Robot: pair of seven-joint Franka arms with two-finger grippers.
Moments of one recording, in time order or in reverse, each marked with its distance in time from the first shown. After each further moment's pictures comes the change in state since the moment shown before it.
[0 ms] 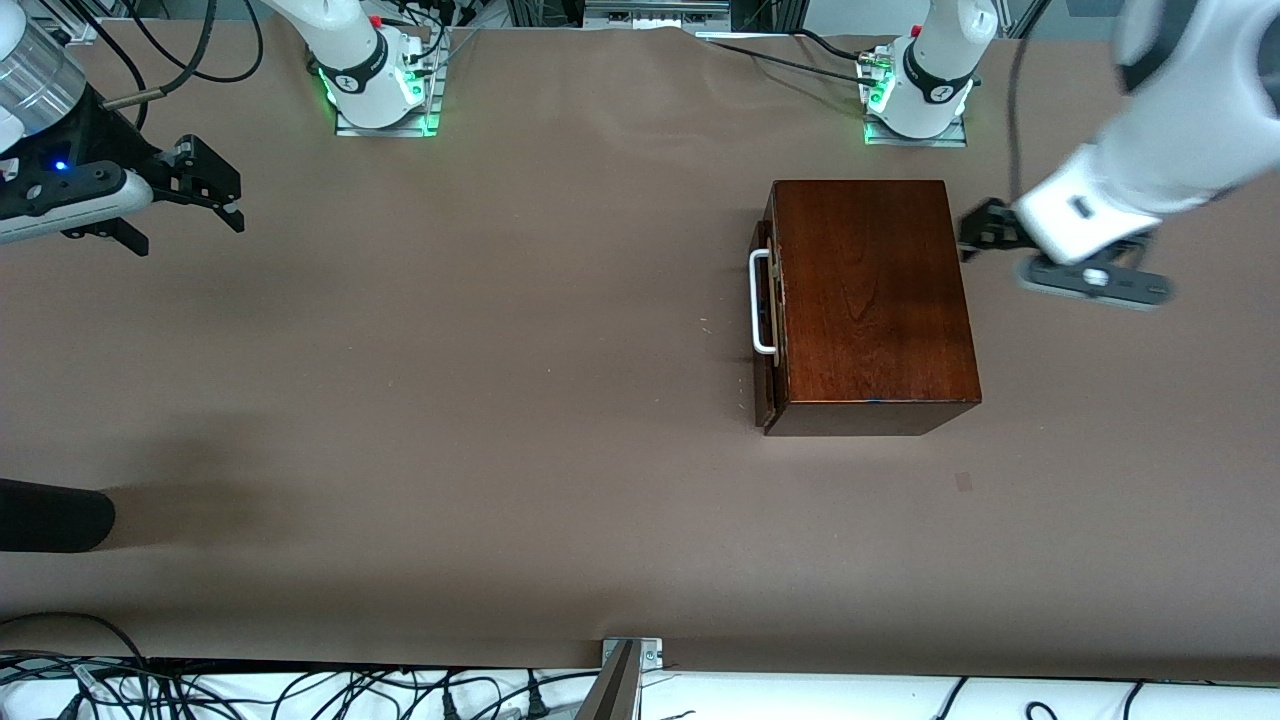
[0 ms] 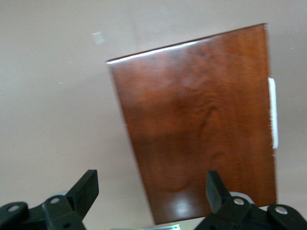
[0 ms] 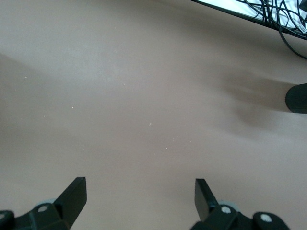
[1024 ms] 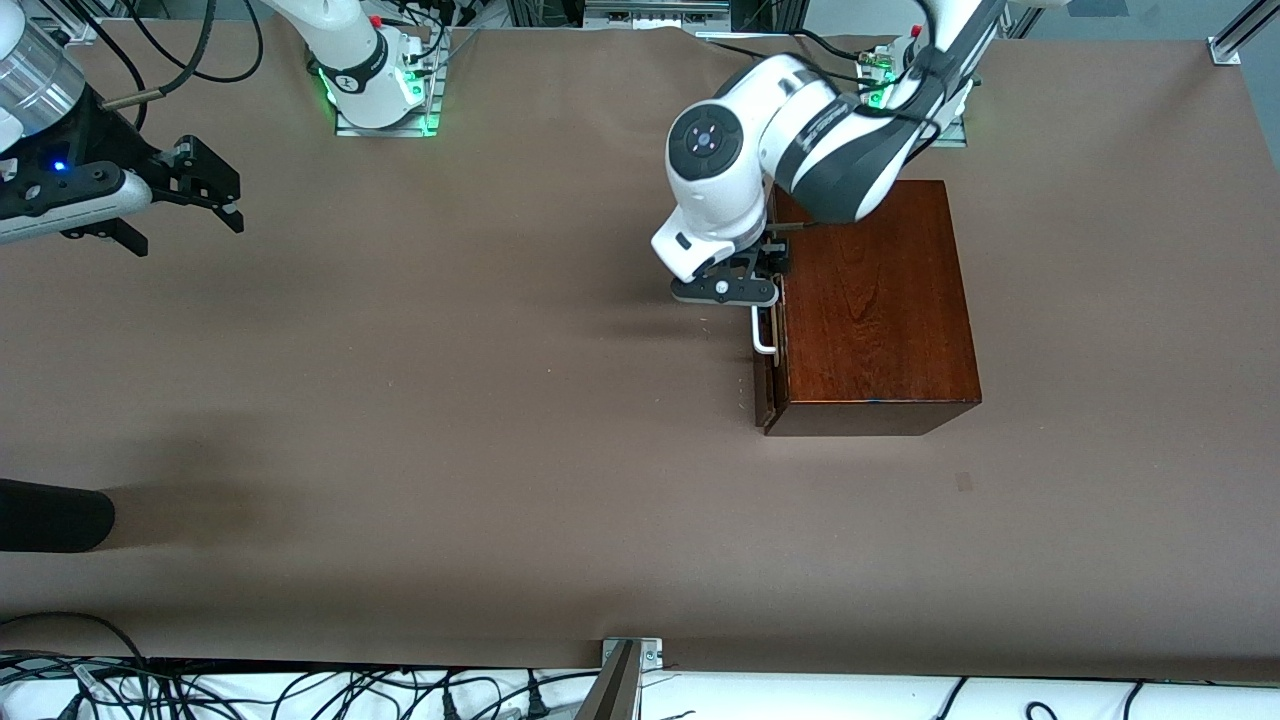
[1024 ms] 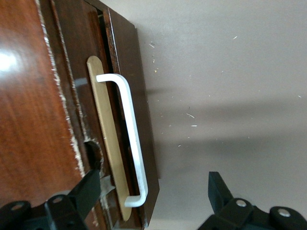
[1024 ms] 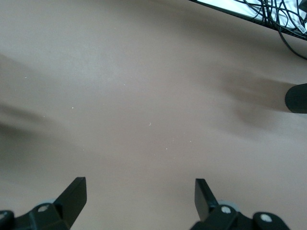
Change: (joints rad) left arm -0.285 0.353 -0.226 -0.002 0.196 0.236 -0.668; right arm 0.000 0.000 -0.001 0.000 0.000 0.001 0.000
